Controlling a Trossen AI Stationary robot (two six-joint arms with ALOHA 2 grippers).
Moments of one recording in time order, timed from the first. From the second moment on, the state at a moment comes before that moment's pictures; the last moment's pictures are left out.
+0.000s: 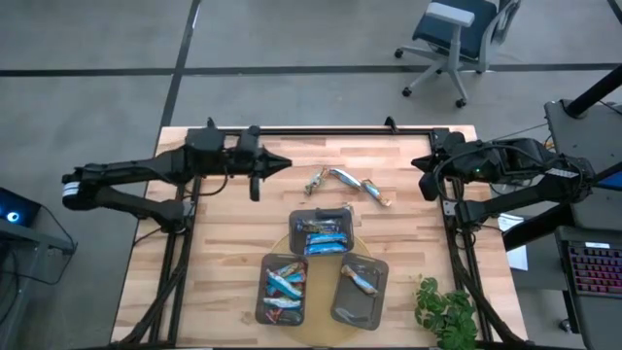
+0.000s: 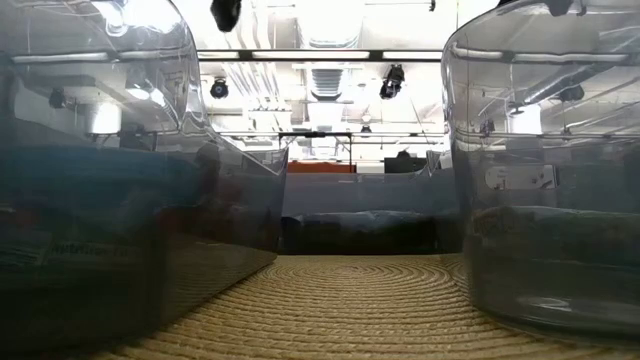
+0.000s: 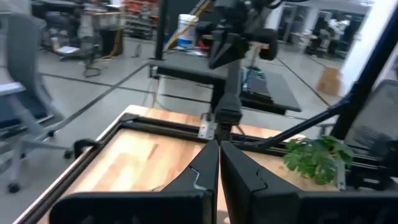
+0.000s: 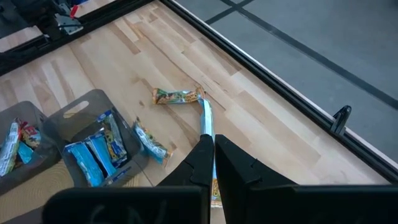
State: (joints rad) left arm 0.19 1.02 0.98 -0.02 0.10 -0.12; right arm 0.05 0.89 1.30 -1.17 0.47 0.57
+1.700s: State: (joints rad) left arm 0.20 0.83 0.87 -0.11 0.02 -0.15; right arm -0.38 1.33 1.30 -1.24 0.20 0.55
